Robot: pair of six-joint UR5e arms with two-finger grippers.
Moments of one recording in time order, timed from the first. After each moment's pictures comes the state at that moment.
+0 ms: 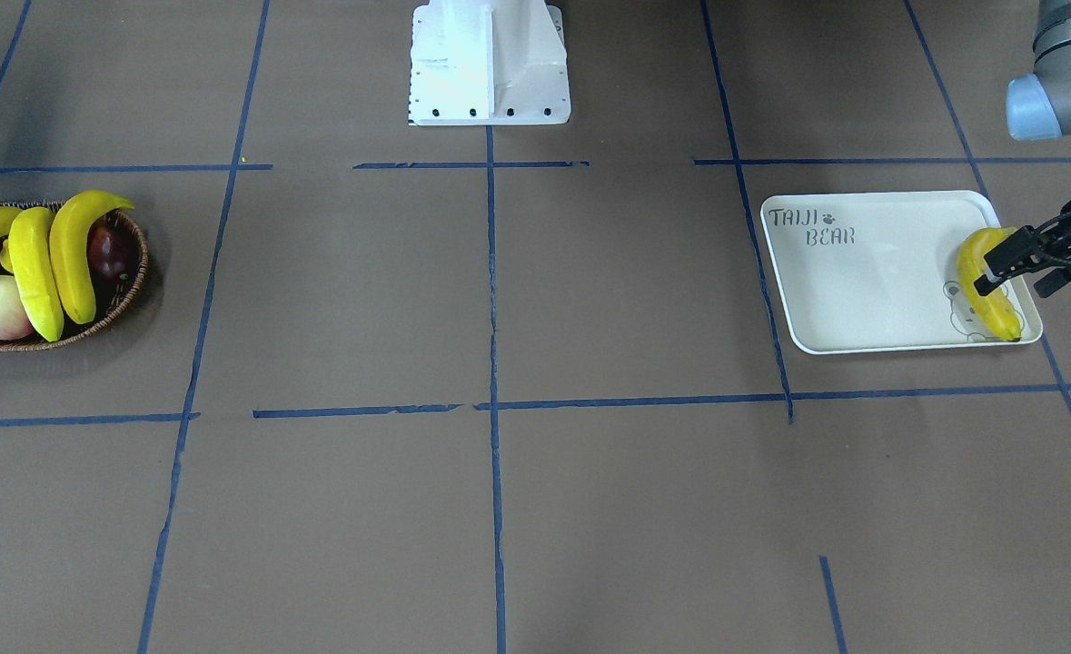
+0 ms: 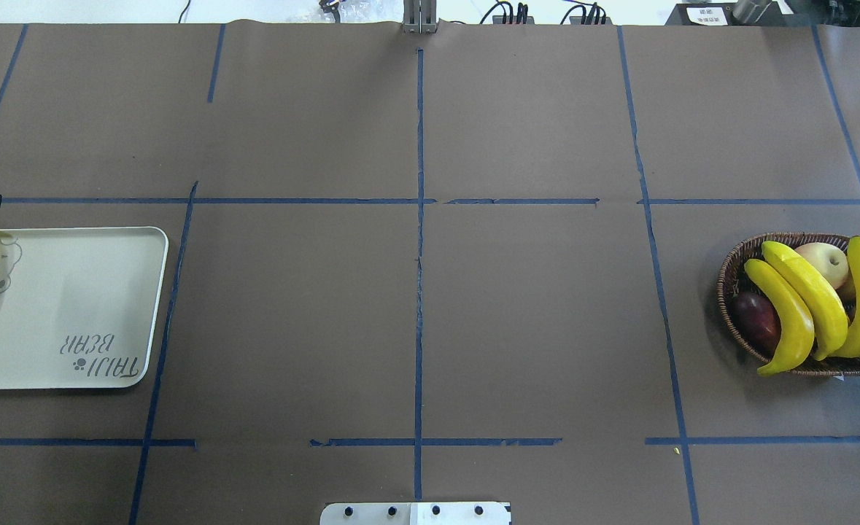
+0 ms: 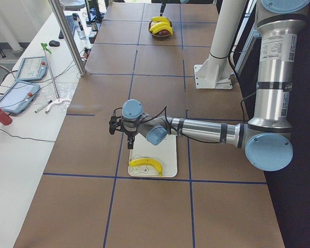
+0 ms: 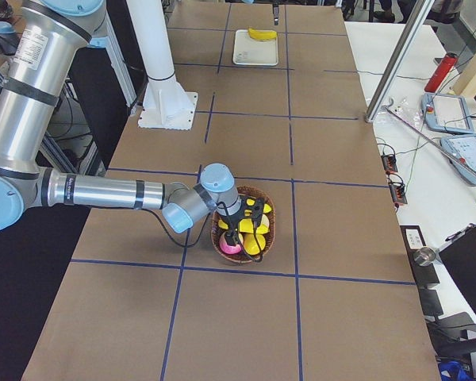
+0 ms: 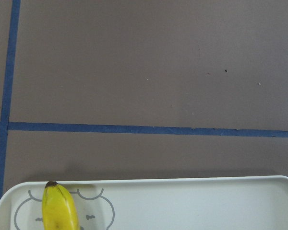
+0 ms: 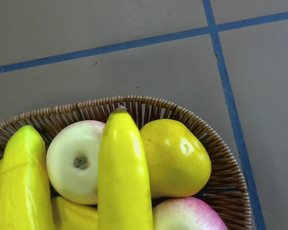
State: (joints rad) left arm -1.23 -1.57 -1.62 -2.14 -2.35 -0.69; right arm 1.14 -1.95 1.81 -0.83 2.16 0.88
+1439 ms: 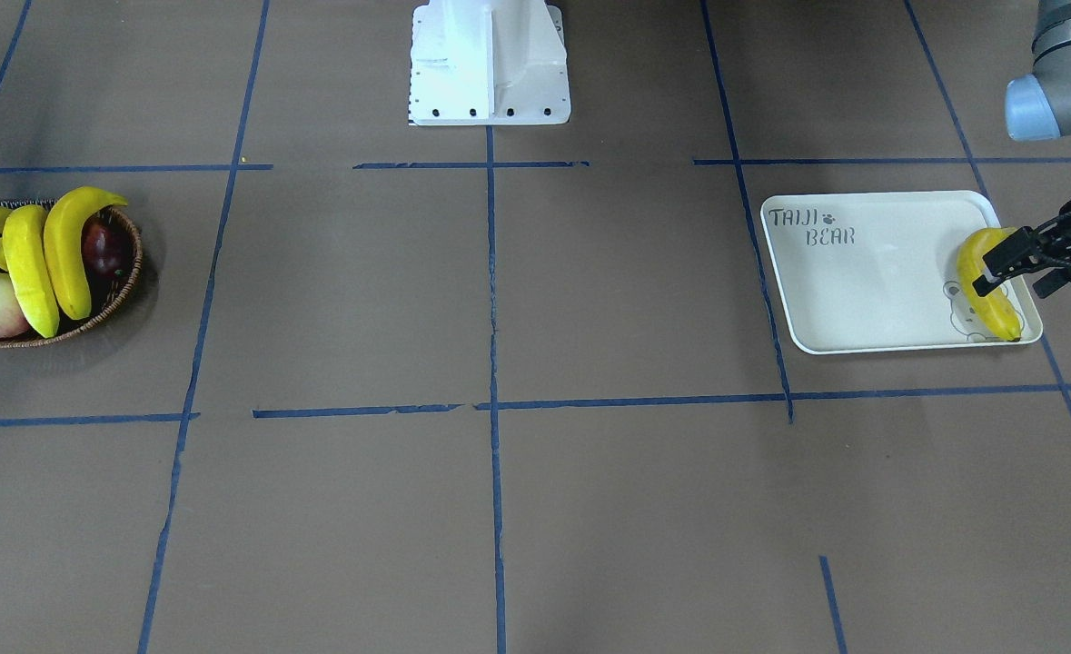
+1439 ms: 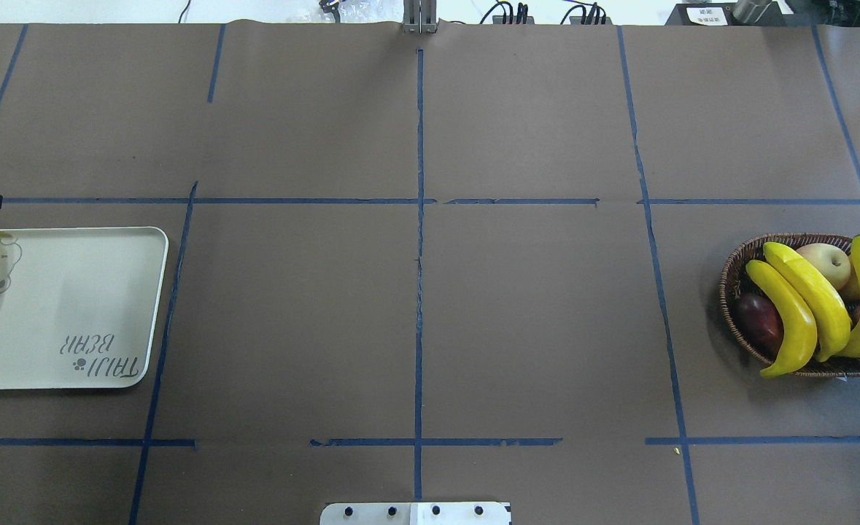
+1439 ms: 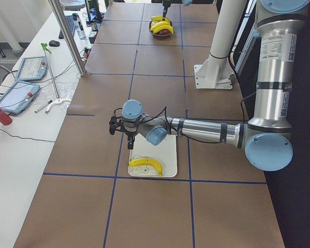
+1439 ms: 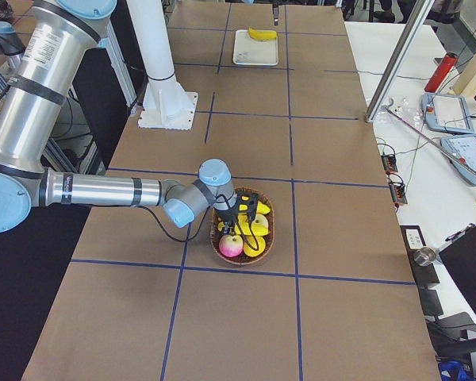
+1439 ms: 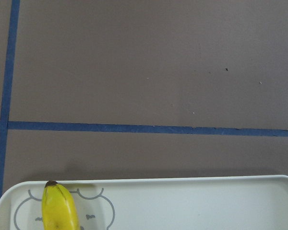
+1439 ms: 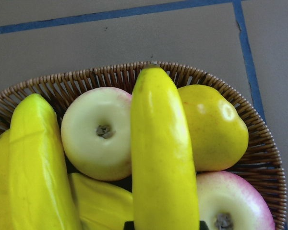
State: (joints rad) left arm -1.23 -1.57 -1.61 -2.14 -2.34 -0.69; right arm 1.03 -1.97 1.84 -0.83 2.09 0.91
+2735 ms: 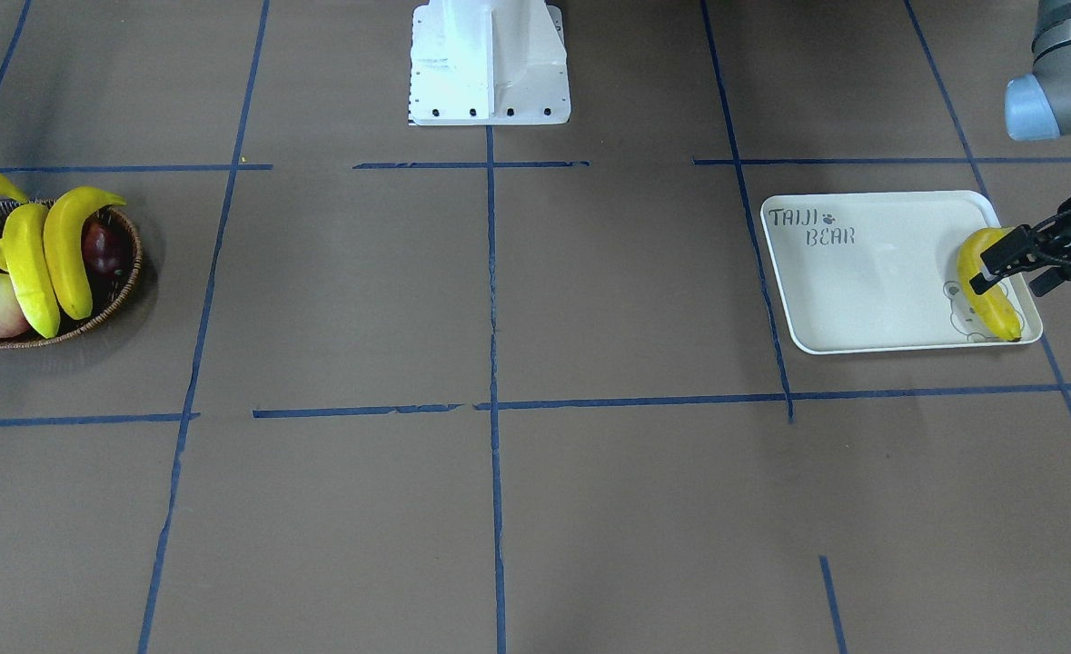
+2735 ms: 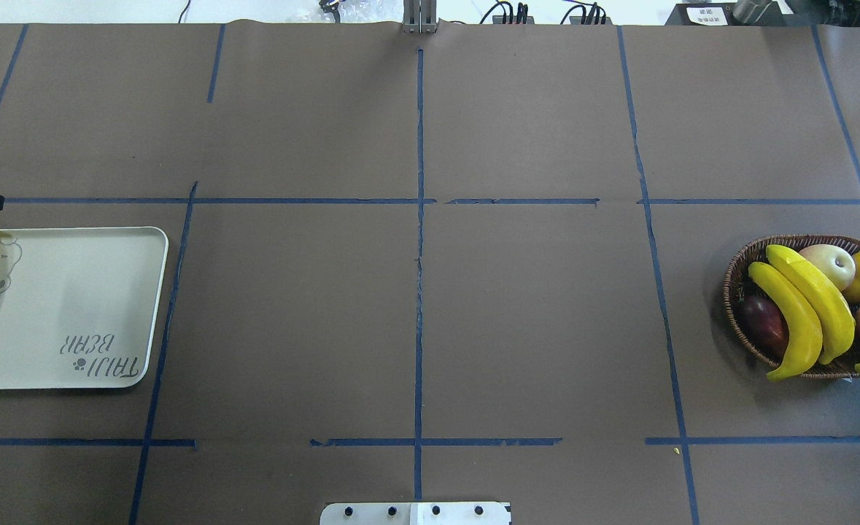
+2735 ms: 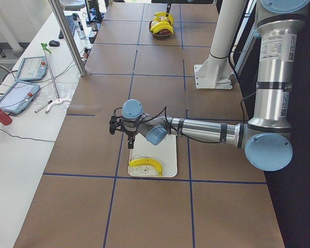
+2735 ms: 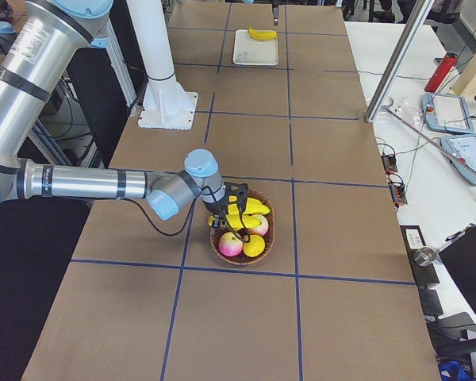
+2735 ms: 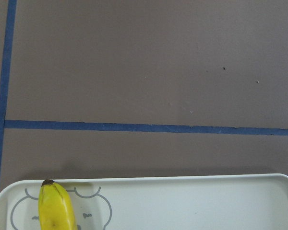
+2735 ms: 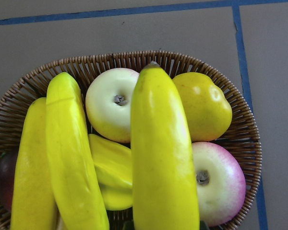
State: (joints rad) left arm -1.23 -1.57 -1.62 -2.14 -2.36 -0.69; right arm 1.09 -2.07 1.99 -0.89 2.13 0.78
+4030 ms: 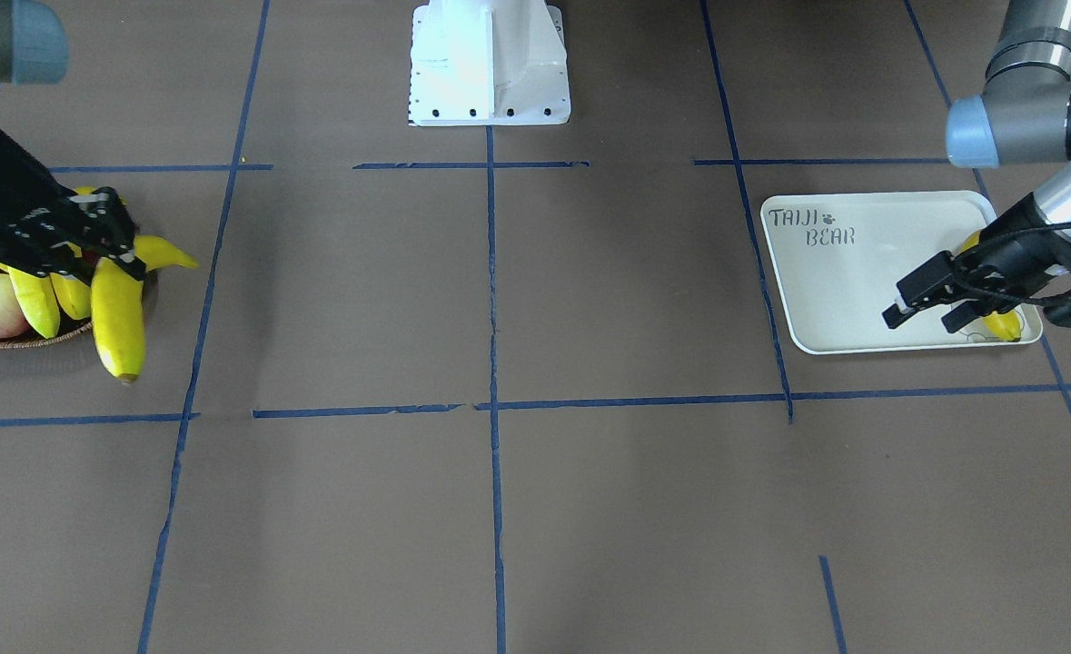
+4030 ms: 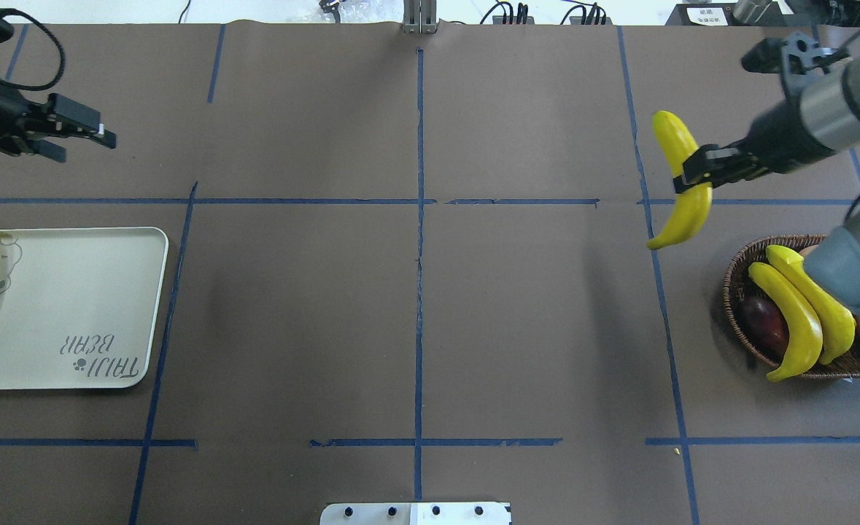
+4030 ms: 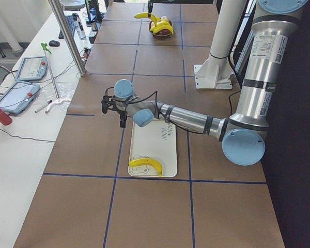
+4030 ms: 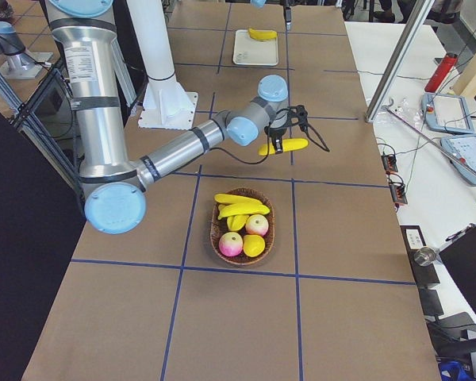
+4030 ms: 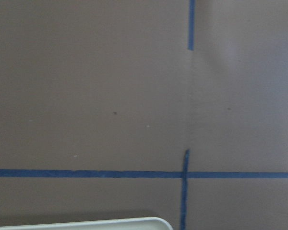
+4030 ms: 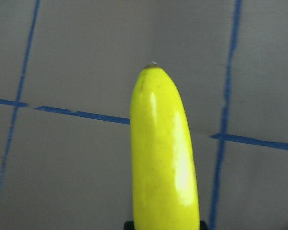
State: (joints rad) left arm -1.11 -1.85 -1.63 -2.15 -2.38 -1.04; right arm 0.99 -1.31 1.90 -1.30 2.29 0.83
